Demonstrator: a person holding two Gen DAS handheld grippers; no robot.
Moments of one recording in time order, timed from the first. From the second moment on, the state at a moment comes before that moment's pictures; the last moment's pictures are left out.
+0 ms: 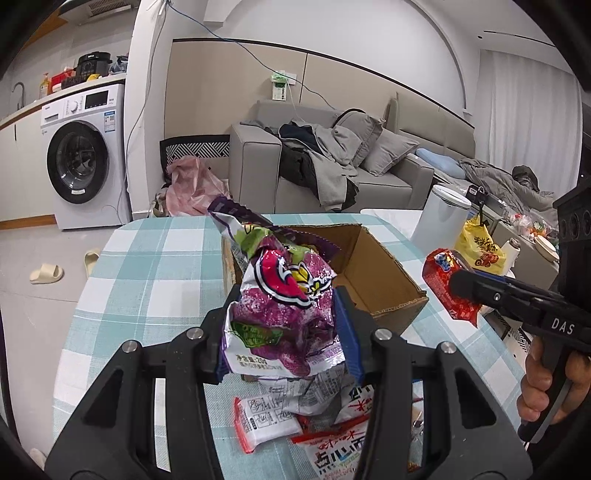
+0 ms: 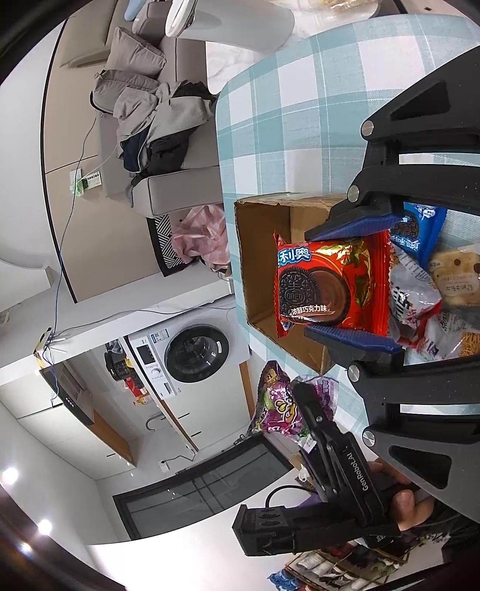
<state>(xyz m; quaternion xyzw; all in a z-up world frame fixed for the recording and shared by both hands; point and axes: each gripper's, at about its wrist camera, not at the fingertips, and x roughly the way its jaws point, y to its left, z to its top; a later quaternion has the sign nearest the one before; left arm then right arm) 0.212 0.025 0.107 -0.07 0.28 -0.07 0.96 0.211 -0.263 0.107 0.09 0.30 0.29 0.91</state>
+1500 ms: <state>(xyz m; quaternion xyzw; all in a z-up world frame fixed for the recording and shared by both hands) 0.295 0.005 0.034 -0.04 0.28 -0.05 0.96 0.292 -0.232 0.046 0.14 0.33 0.26 0.90</state>
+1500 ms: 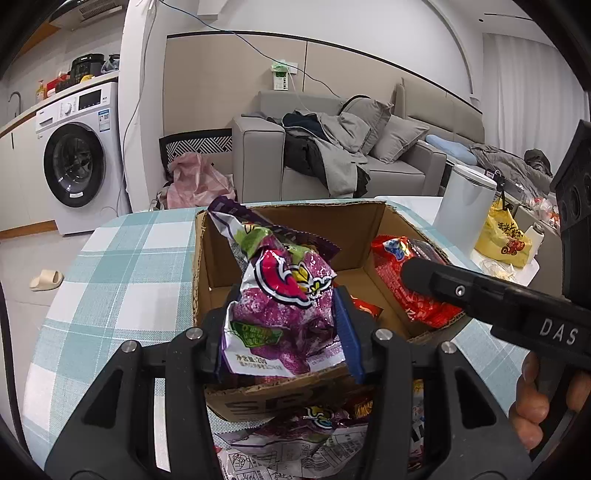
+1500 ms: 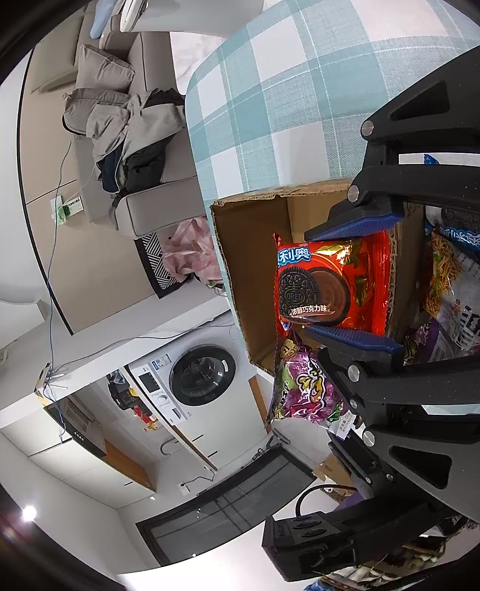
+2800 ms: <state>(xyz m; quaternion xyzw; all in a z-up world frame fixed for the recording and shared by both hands) 0.170 0.030 0.054 -0.07 0.33 -0.03 0.94 0.195 -0.272 0.050 0.02 0.33 0.23 0.91</state>
